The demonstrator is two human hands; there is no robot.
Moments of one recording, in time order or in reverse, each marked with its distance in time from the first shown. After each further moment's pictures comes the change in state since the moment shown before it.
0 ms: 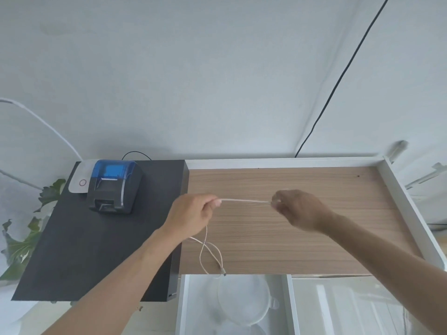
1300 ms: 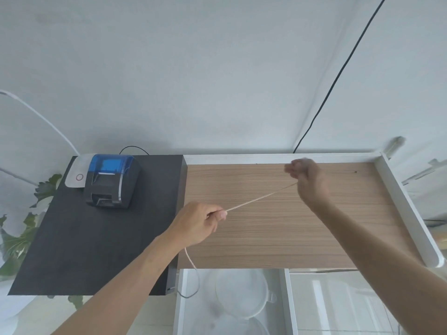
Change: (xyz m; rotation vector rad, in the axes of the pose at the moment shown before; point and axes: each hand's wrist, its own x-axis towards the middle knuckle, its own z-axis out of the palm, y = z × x) left_hand -0.021 0.013 0.011 -0.169 -0.239 -0.093; right_hand 0.027 0.016 -0.001 0.789 0.584 0.440
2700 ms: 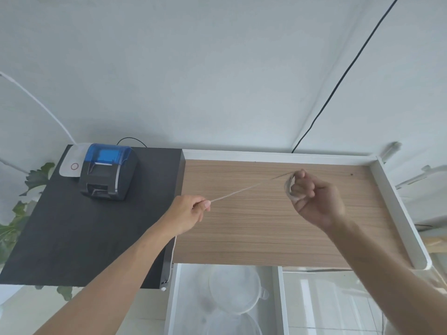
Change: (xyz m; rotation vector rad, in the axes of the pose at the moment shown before) left_hand 0.010 -0.036 0.003 -0.135 0.034 -0.192; right_hand -0.042 -0.031 -0.027 1.332 -0.530 0.603
